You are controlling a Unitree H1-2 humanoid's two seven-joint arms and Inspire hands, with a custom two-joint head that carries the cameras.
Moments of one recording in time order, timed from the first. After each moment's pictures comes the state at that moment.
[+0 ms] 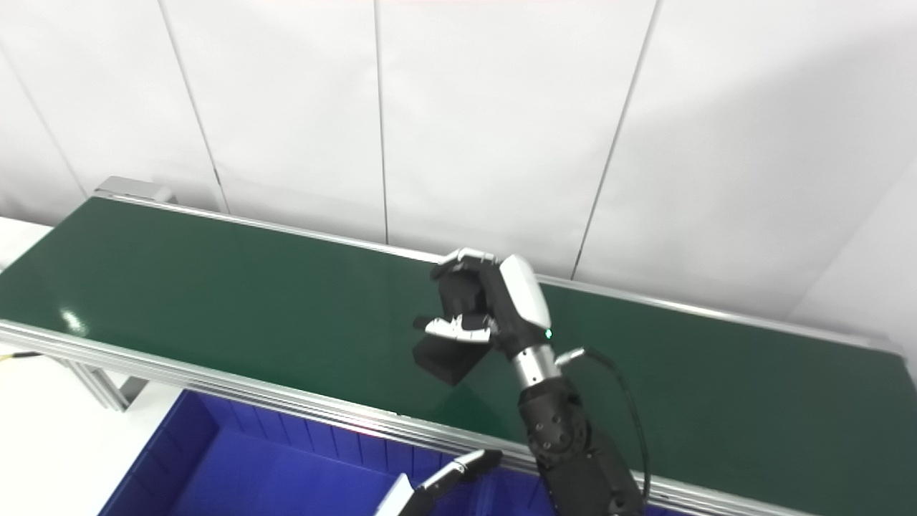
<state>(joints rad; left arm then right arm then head) -0.02 0.20 -0.89 0.32 0.26 -0.46 0.64 -0.57 -0.01 0.32 0.53 -0.44 -0.37 -0.15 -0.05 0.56</state>
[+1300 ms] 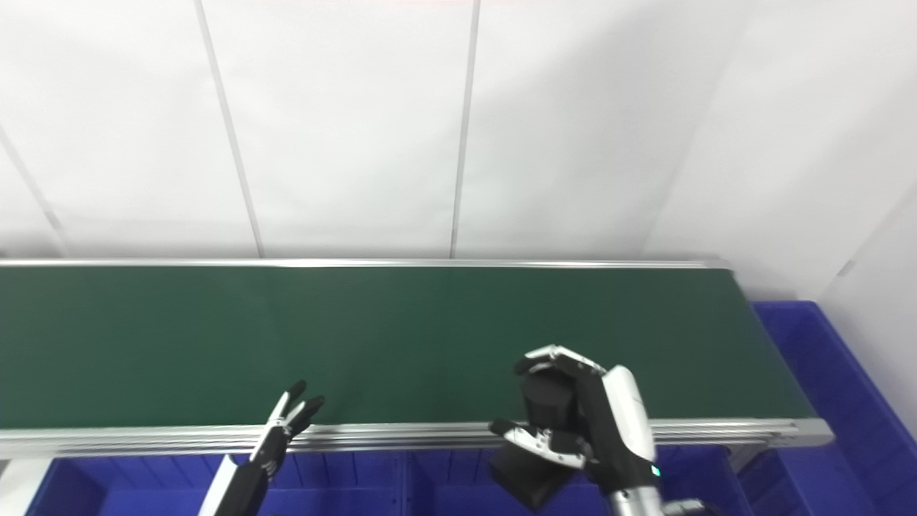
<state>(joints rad) 0.07 0.30 -0.62 0.05 0.11 -0.46 0.41 0.13 -0.18 -0.01 -0.21 -0.47 -0.19 -0.06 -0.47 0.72</state>
